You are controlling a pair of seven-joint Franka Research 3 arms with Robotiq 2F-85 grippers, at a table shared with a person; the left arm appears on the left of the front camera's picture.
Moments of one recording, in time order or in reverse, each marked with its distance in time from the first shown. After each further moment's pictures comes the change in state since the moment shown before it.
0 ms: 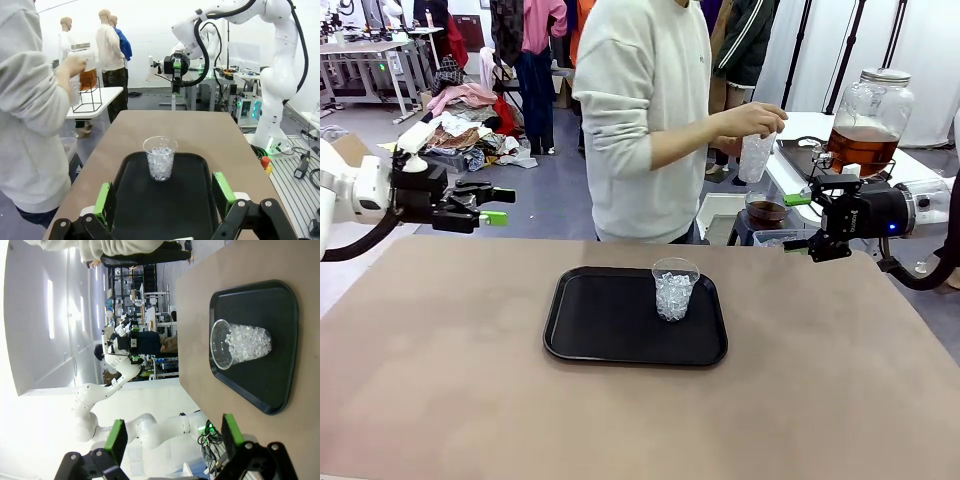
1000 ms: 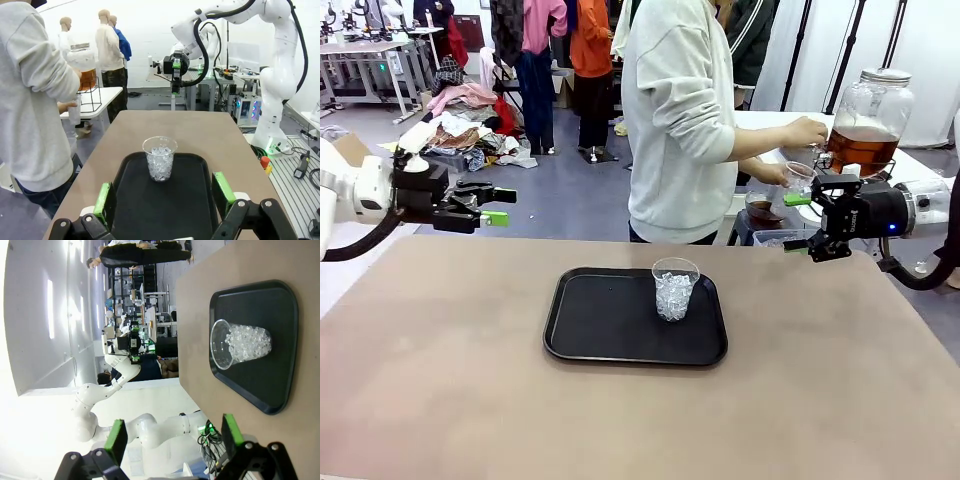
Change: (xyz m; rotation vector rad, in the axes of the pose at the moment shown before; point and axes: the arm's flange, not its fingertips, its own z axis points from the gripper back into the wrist) left arm 0.000 0.000 -0.001 -0.002 0.000 -0.001; right arm 0.000 0.000 0.000 0.000 0.000 0.000
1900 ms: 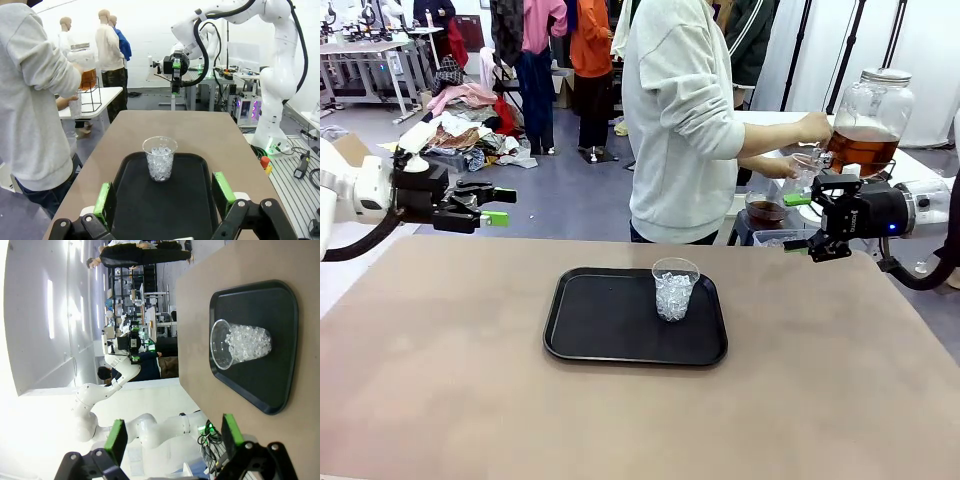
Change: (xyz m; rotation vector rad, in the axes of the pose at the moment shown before) left arm 0.000 0.000 0.000 0.000 0.000 0.000; right arm 0.000 0.000 0.000 0.000 0.000 0.000
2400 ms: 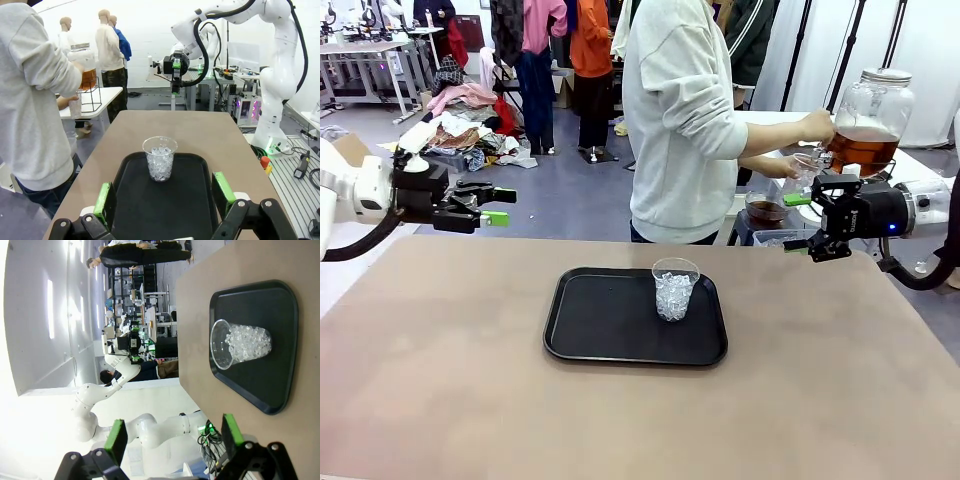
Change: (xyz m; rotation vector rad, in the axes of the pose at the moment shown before) left arm 0.000 0.000 0.000 0.000 0.000 0.000; right arm 0.000 0.000 0.000 0.000 0.000 0.000
